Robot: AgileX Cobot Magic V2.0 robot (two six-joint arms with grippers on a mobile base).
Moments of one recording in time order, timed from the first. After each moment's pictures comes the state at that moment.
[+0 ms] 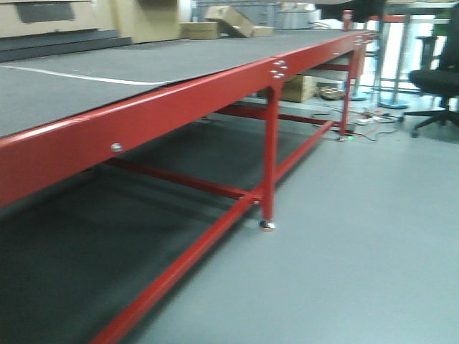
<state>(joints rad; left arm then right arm) 0.03 1.54 -1.41 -1.76 1.05 0.88 -0.22 1.31 -1.10 1.76 1.03 -0.98</state>
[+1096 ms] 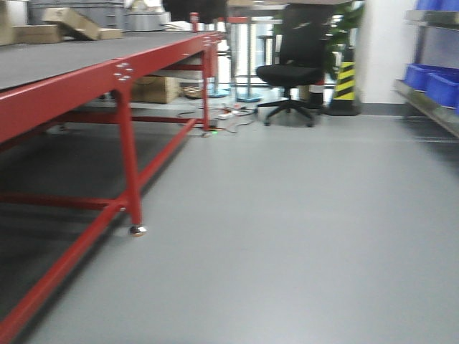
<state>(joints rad) 0.03 1.54 -1.41 -1.76 1.05 0.88 -0.22 1.31 -1.10 1.76 1.03 -0.98</state>
